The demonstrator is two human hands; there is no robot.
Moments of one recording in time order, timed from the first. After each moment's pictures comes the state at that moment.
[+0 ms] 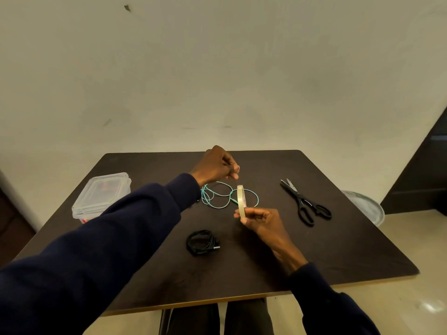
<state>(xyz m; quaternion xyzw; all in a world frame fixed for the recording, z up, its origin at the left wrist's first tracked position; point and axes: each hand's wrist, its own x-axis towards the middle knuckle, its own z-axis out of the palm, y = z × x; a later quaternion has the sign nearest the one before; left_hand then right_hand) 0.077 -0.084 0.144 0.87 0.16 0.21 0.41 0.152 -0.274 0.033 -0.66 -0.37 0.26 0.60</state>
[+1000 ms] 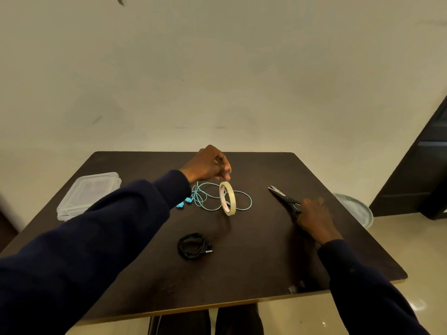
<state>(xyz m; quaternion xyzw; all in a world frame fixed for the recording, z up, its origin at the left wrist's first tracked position) 0.085 -0.066 0.146 0.88 0.14 0.17 0.41 0.275 -0.326 0.055 -0.96 -0.29 0.00 0.06</state>
